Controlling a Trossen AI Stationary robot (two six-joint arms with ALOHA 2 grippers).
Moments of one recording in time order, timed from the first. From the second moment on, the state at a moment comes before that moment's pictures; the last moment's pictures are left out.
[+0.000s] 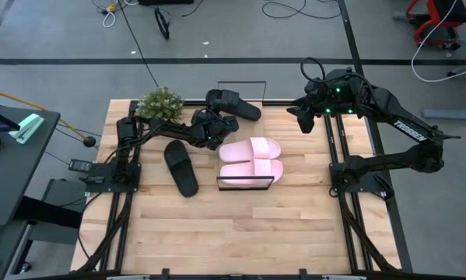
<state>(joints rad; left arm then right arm) 0.28 2.02 1.18 0.32 -1.44 -1.68 -0.47 1.09 1.40 -0.89 -0.06 0.19</state>
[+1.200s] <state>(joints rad) 0.30 2.02 1.18 0.32 -1.43 -1.72 -0.47 1.09 1.40 -0.89 -0.06 0.19</state>
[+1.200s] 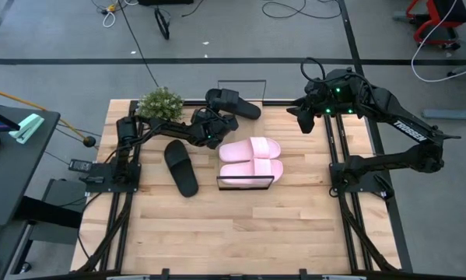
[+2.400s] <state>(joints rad) 0.31 2.02 1.18 0.27 -1.25 -1.78 -0.47 1.09 1.40 -0.89 -0.09 0.19</state>
